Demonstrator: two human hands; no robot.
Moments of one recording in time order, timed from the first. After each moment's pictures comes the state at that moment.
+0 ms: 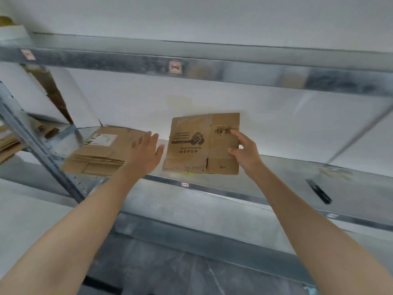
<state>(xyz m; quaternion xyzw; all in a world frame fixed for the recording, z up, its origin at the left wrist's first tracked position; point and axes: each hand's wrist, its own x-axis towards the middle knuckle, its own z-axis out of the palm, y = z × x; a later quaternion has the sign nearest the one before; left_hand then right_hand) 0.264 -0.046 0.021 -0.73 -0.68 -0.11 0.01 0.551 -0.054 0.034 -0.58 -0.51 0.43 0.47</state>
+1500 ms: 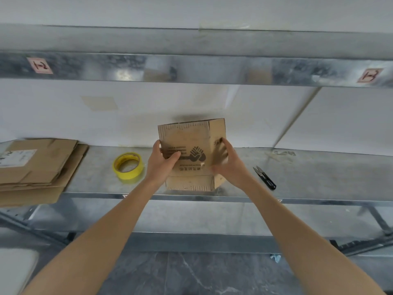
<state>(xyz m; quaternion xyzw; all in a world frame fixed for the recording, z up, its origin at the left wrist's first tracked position) 0.488 -0.021 -0.016 -0.55 -0.58 -0.42 -0.43 0.693 -0.066 -0.011 -0.63 -0.53 0.41 0.39</state>
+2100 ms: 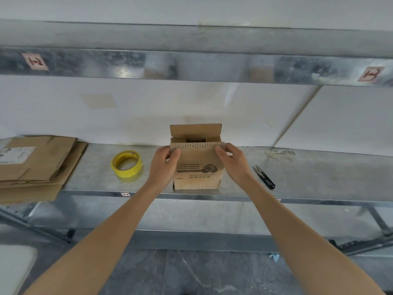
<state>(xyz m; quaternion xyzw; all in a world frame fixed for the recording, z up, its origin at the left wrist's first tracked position) 0.501 -0.040 -0.010 -0.63 -0.56 -0.40 -0.36 0.694 -0.065 -0.006 -0.64 -0.49 0.37 0.46</state>
